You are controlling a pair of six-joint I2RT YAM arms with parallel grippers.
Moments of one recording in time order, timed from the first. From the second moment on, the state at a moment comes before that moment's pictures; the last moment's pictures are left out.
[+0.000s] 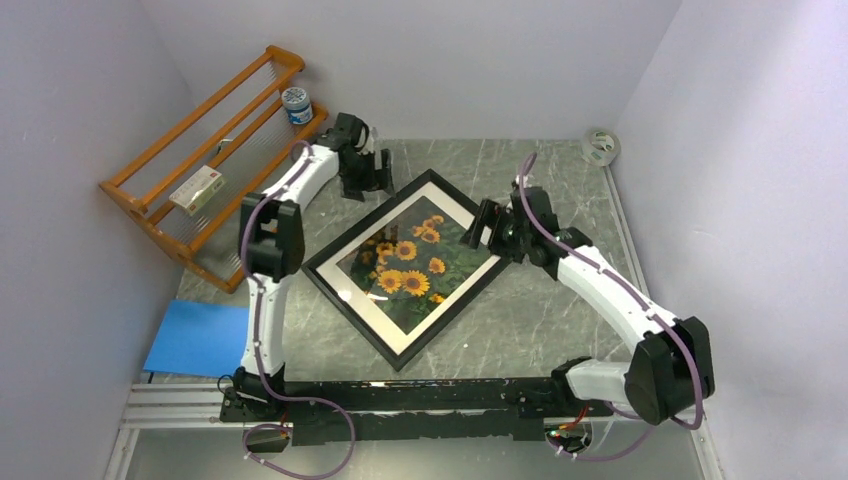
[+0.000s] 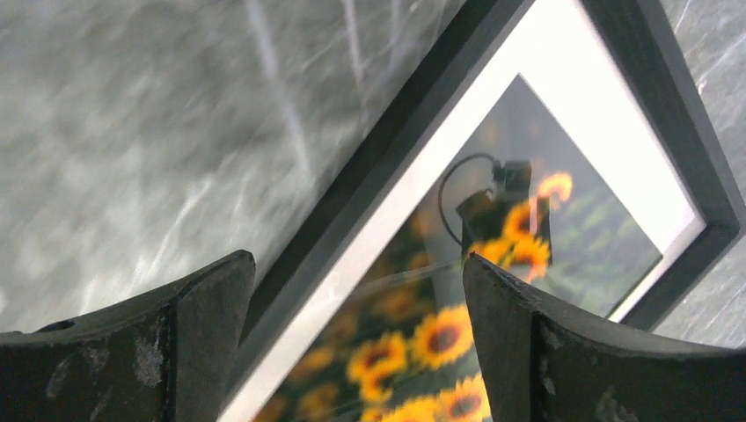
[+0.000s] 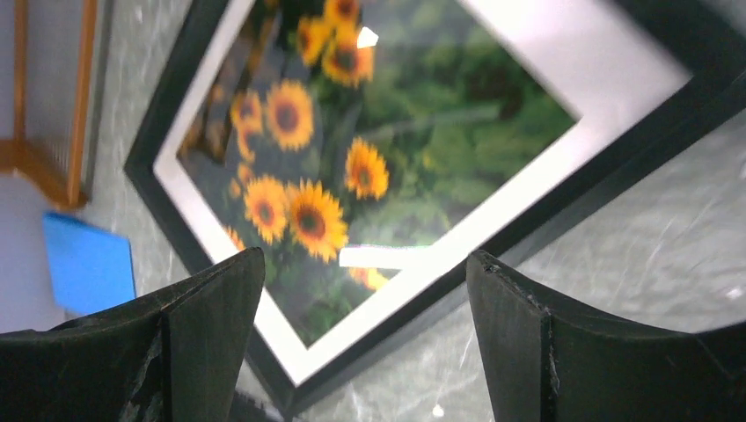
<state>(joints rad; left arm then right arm) -0.29 2.35 2.09 -0.78 0.28 -0.33 0.41 1.25 0.88 -0.40 -0.14 0.67</state>
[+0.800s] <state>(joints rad) -0.24 1.49 0.94 -0.79 0.05 -0.62 0.13 2.05 1.53 -0.49 -0.08 0.46</state>
